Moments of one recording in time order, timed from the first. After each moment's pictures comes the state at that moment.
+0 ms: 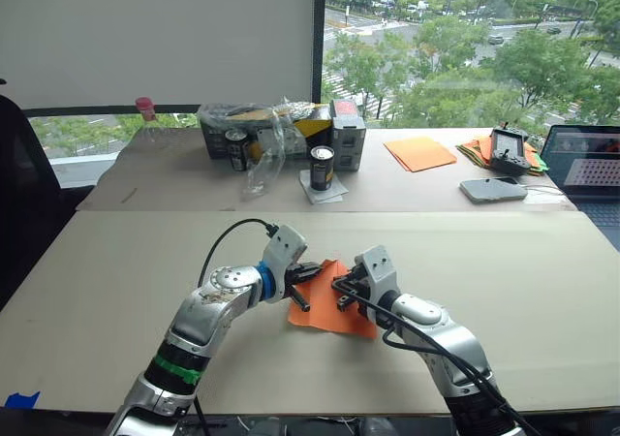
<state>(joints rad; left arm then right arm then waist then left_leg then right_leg) -0.46 0.41 -0.33 -0.14 -0.19 0.61 -0.61 -0.25 -0.22 0.19 -0.24 0.18 0.77 0.37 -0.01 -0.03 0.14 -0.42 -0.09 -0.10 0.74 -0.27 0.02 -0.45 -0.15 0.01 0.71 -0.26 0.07</state>
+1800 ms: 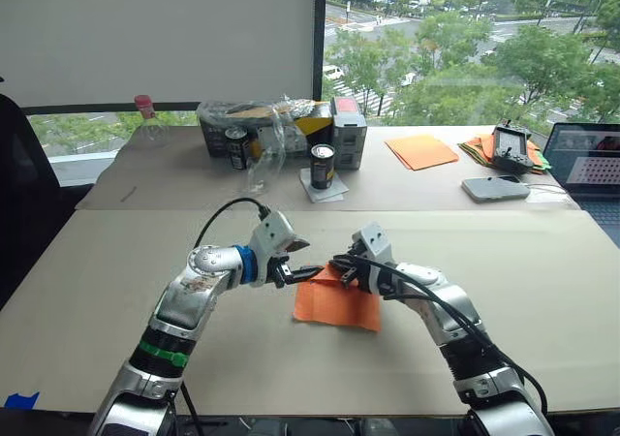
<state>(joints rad) -0.55 0.42 -0.09 -0.08 -0.25 0.65 -0.87 -0.52 -0.29 0.18 0.13 0.20 0.62 0.60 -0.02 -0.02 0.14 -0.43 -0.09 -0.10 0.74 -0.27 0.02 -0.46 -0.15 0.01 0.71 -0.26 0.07</state>
